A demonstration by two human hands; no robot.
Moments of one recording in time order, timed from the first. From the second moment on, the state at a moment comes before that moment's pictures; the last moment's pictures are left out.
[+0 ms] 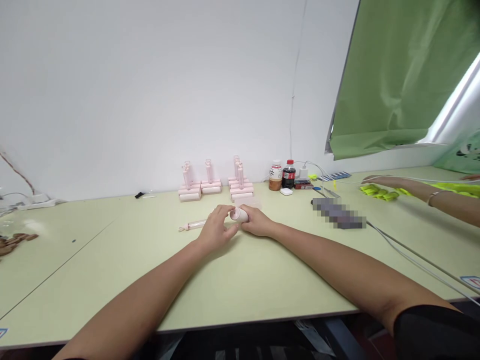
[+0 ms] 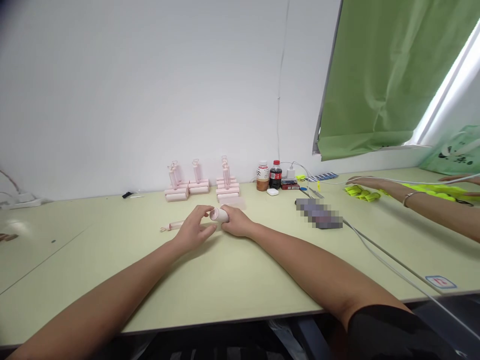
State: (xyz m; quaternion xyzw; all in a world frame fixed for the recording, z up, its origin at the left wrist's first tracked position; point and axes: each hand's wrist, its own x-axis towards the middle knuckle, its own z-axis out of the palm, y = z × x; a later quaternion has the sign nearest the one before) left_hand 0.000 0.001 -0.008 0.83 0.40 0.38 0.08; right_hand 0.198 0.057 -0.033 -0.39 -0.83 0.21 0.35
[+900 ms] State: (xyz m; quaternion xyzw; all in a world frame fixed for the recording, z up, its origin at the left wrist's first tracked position) left_hand 0.001 0.004 -0.007 0.80 0.45 0.40 0.05; right_hand 0.198 0.056 -0.031 -0.40 -0.82 0.23 0.34
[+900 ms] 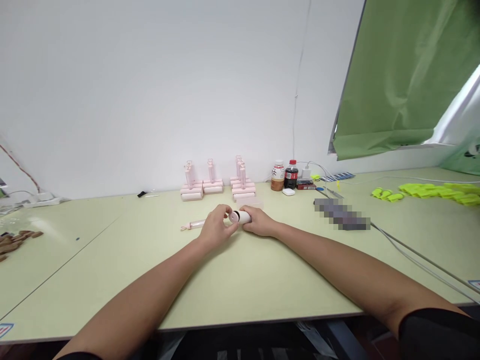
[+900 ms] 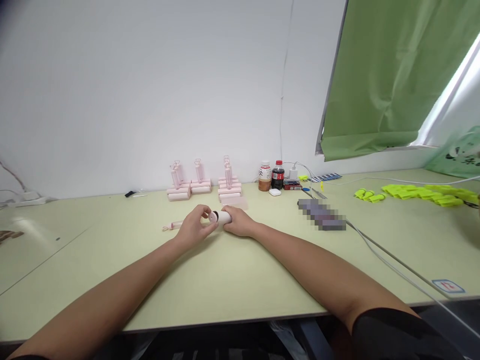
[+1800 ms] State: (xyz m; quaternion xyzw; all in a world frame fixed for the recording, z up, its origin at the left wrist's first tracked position) left_hand 0.003 -0.002 -0.016 0.87 0.45 0.18 0.00; right_hand 0.199 0.064 -0.033 -0.42 -0.74 0.30 0.43
